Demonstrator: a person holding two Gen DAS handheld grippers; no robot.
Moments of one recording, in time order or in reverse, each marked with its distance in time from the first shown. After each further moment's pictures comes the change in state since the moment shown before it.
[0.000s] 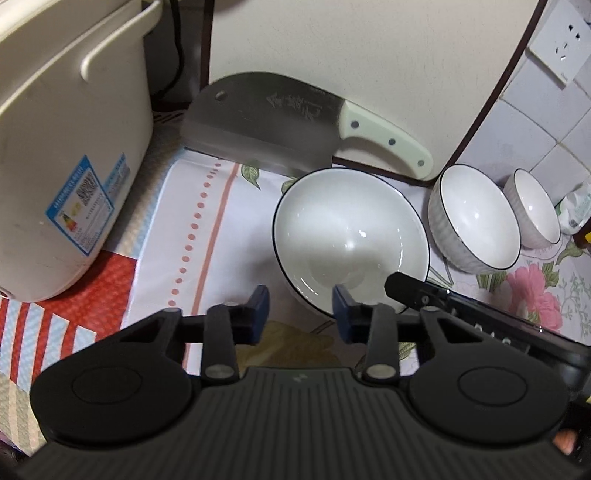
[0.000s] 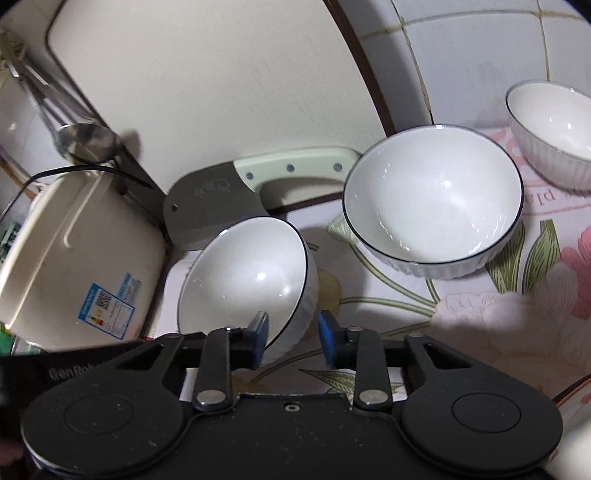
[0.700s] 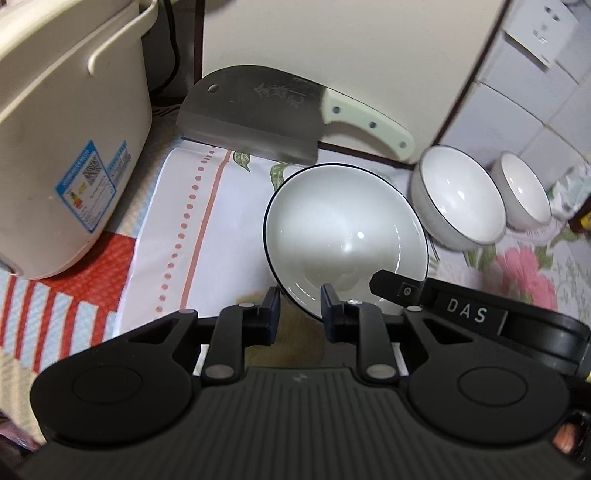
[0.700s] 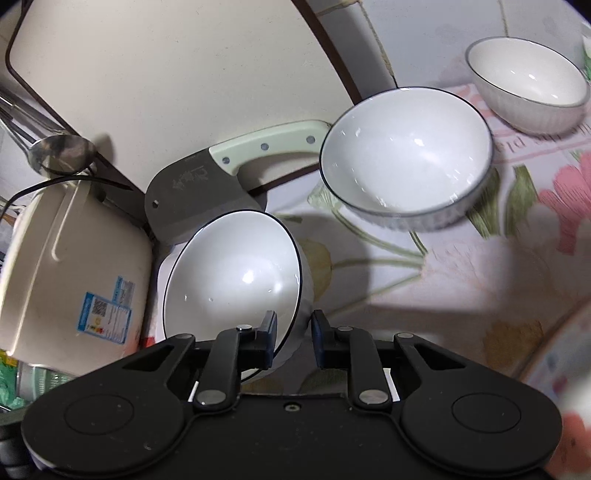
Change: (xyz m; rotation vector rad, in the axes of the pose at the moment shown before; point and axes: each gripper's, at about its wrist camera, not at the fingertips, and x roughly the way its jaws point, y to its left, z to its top) left arm -0.026 -0.019 -0.016 0.029 0.014 0.016; right arm -0.012 0.003 -0.008 0.139 0.062 -0.058
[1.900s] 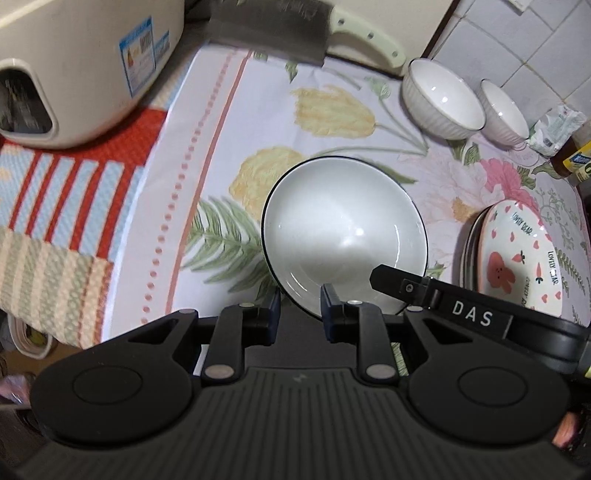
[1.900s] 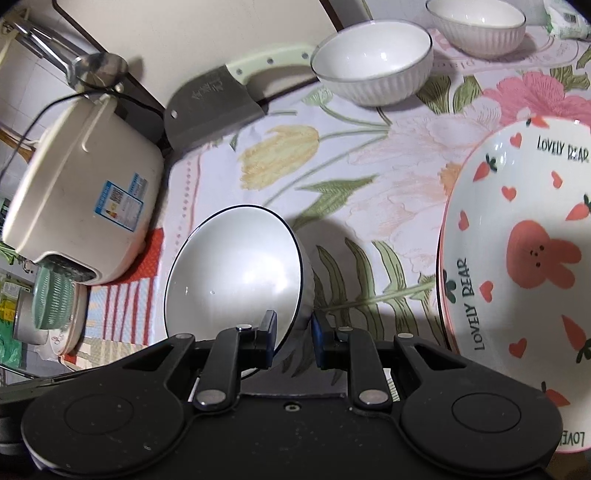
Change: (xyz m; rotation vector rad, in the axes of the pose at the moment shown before) left arm -0.030 0.026 -0.095 -0.035 0.143 -0.048; right arm -0.041 -0.009 -0.097 -0.035 0.104 -0.030
